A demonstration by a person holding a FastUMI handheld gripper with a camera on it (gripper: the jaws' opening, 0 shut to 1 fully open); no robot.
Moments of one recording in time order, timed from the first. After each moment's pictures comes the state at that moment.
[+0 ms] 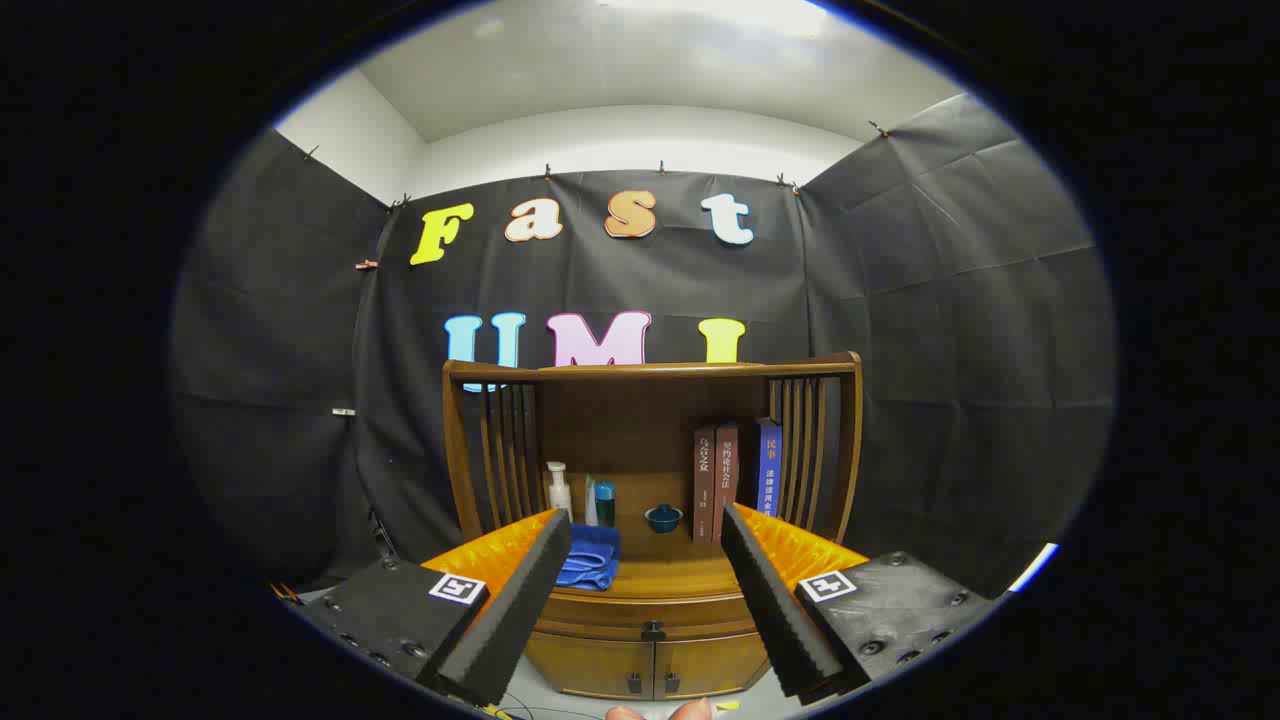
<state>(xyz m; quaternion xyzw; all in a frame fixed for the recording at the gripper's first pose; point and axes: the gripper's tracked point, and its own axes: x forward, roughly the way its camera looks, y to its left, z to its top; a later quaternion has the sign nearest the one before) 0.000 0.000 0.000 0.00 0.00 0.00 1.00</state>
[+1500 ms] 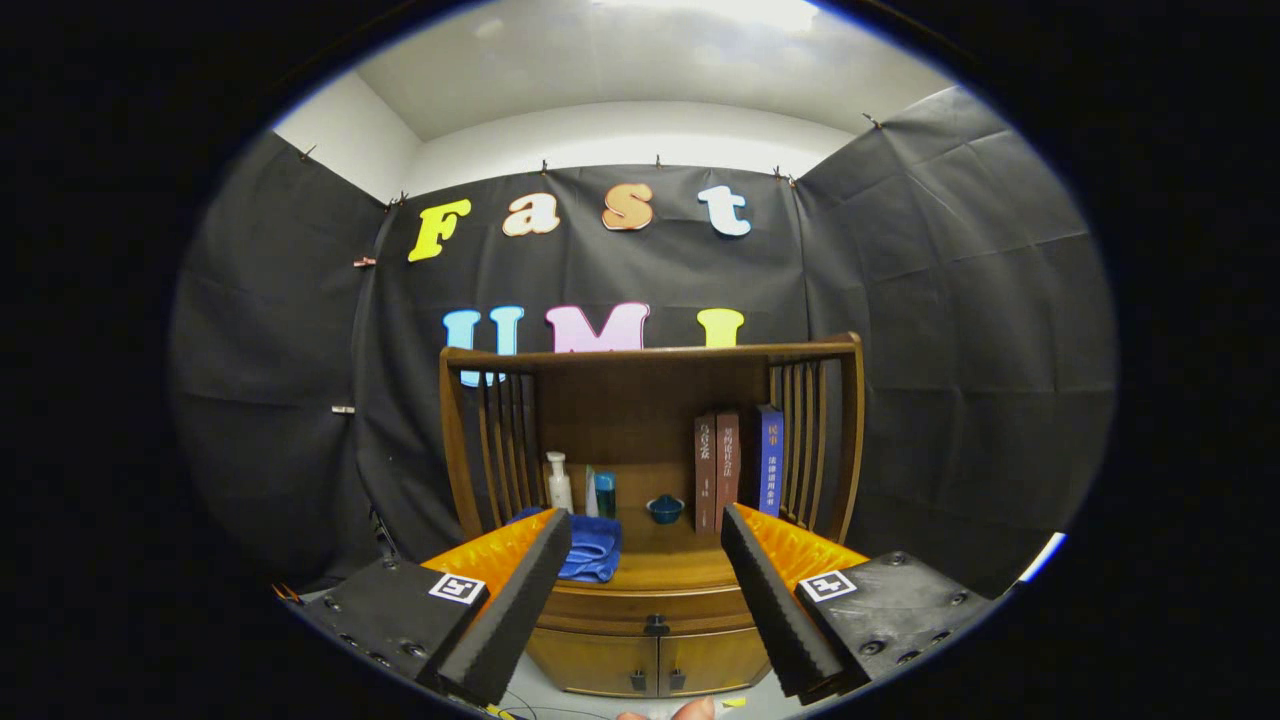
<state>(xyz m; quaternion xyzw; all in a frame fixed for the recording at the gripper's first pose) 0.004 0.003 -0.037 0.01 0.01 0.00 1.00</state>
